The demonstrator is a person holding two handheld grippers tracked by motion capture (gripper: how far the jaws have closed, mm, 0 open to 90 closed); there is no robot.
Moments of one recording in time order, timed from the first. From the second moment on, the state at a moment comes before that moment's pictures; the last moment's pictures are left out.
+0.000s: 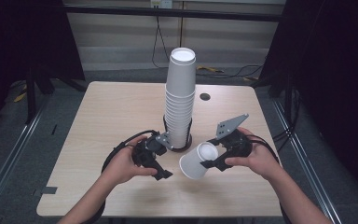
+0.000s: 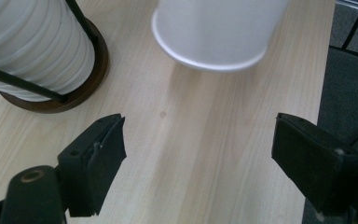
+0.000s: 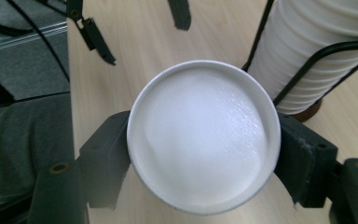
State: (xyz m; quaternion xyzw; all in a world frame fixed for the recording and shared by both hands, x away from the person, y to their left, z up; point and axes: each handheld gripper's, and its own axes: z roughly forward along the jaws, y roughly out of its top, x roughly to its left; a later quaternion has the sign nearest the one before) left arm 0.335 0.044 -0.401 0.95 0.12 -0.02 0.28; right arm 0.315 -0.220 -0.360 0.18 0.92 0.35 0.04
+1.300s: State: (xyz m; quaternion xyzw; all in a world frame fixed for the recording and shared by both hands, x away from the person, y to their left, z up) left arm 0.337 0.025 -0.424 0.92 0.13 -0.04 0.37; right arm 0.313 -0.215 -0.349 0.17 0.90 0.40 0.02
